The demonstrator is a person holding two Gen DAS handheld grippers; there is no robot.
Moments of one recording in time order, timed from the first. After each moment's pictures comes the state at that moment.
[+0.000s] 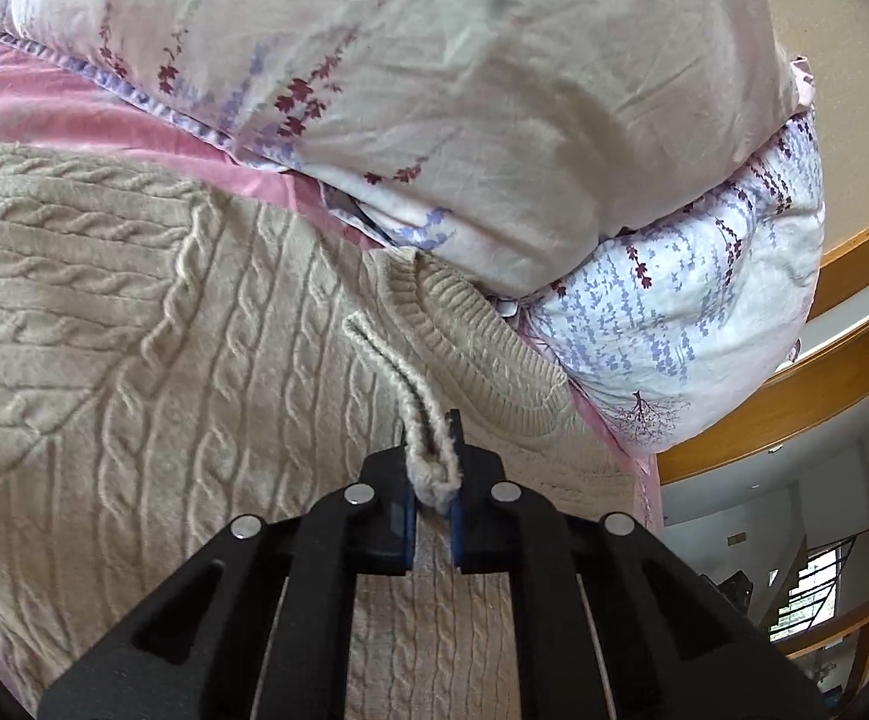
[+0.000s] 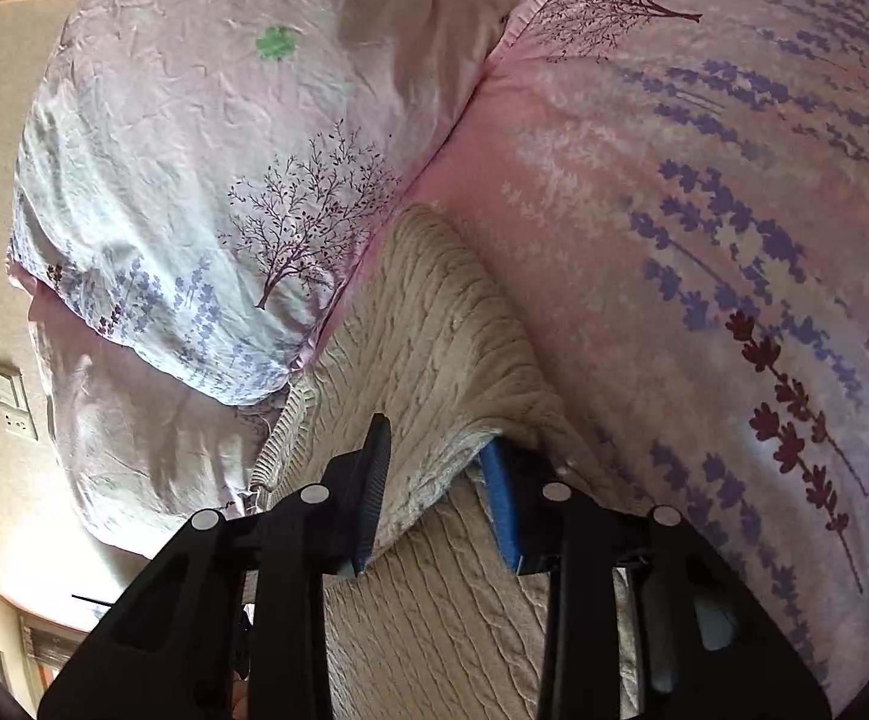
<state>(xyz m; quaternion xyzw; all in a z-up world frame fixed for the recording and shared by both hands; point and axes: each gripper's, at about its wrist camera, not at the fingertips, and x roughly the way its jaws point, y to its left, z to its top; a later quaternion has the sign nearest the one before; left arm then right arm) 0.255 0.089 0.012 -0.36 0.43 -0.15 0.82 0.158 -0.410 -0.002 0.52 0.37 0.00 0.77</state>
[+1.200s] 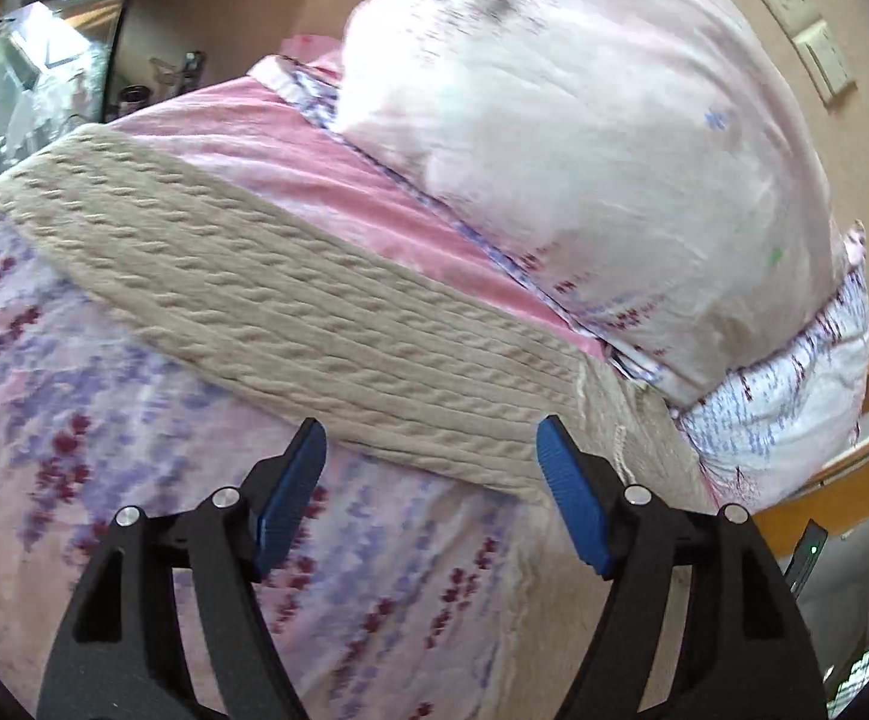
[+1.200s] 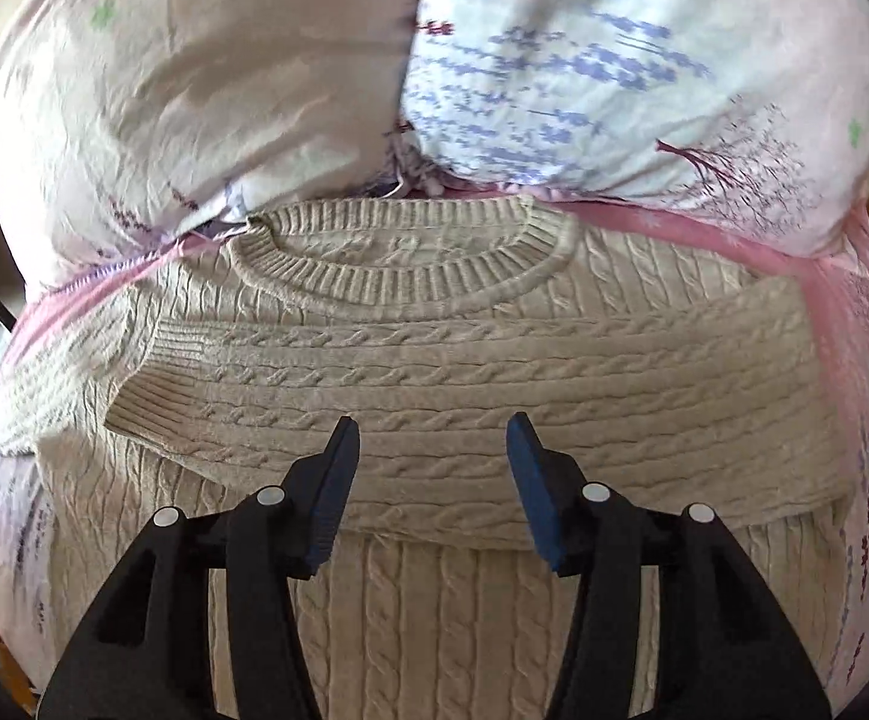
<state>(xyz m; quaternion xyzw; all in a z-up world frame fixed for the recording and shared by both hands) 0.135 0.300 0.024 -0.36 0.39 0.04 0.85 0.232 -0.163 0.050 0.02 0.46 0.04 0.89</state>
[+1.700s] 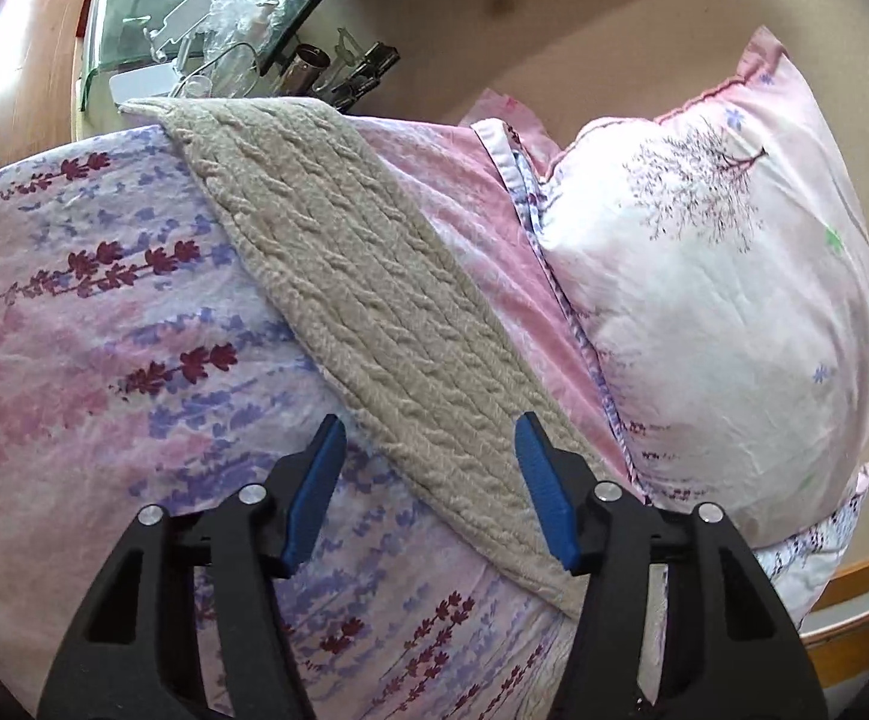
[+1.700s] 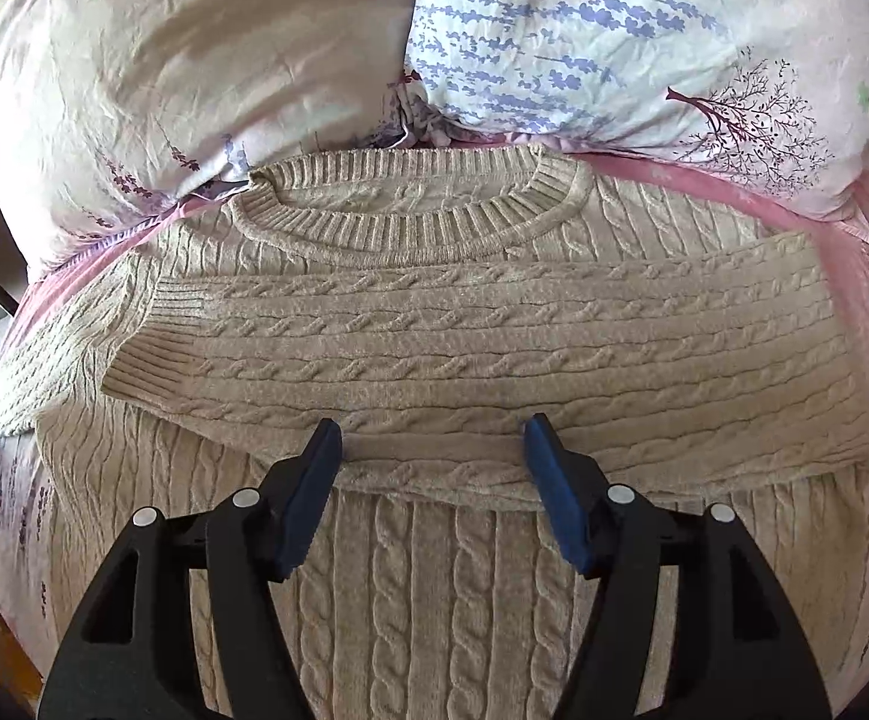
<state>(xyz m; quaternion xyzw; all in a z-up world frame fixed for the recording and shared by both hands) 0.117 0.396 -0.008 -0.51 0.33 0.14 0.78 0.221 -0.174 0.043 0.05 0.49 0.05 0.87</state>
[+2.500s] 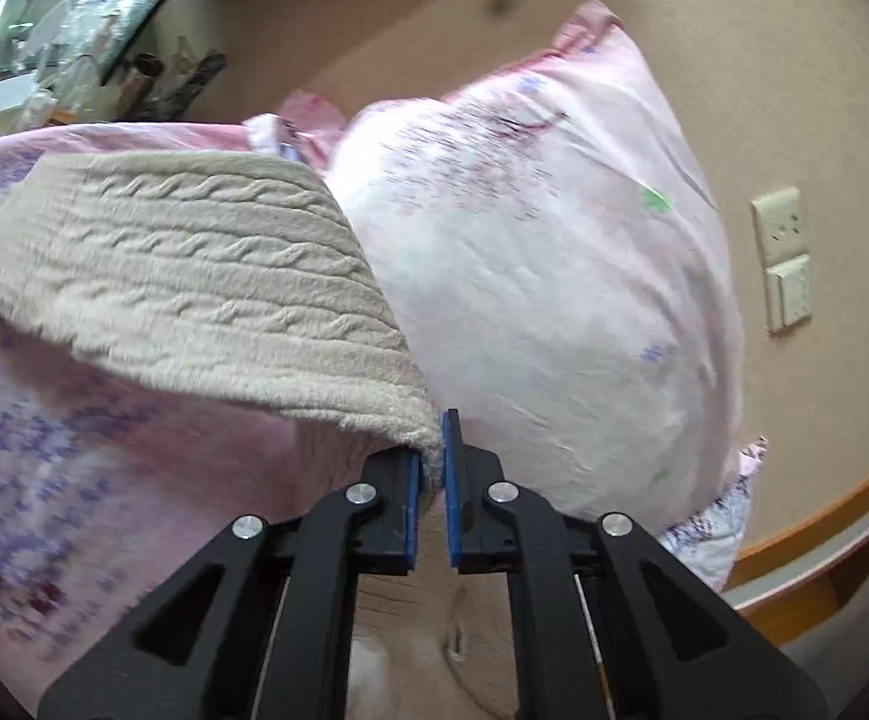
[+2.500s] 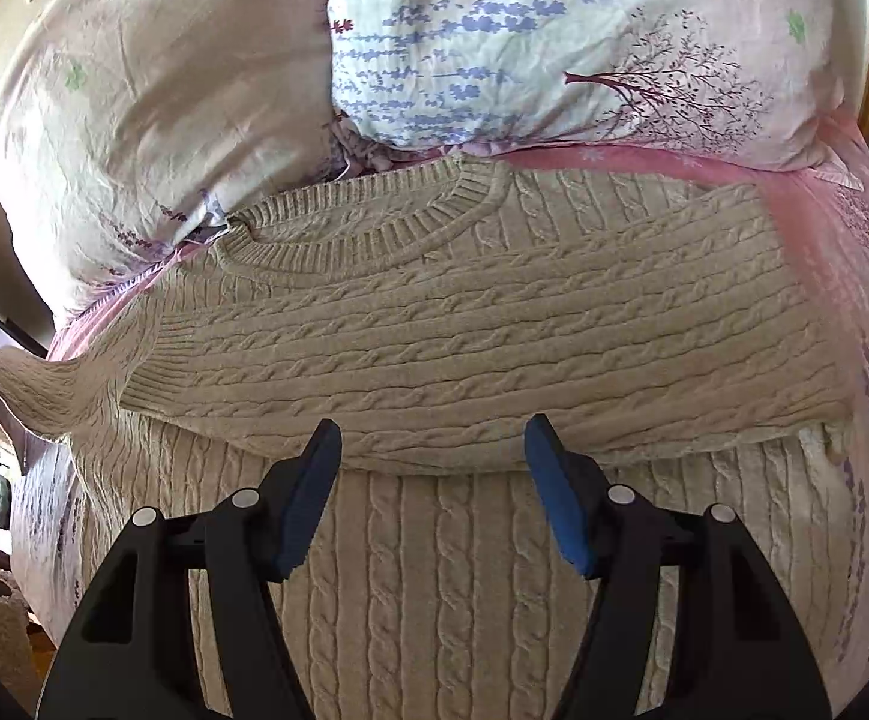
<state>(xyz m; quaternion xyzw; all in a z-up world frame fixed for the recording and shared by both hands) 0.169 0.314 0.061 -0.53 0.23 -0.02 0.82 0.202 -0.227 0.049 0.12 0.48 0.05 0.87</state>
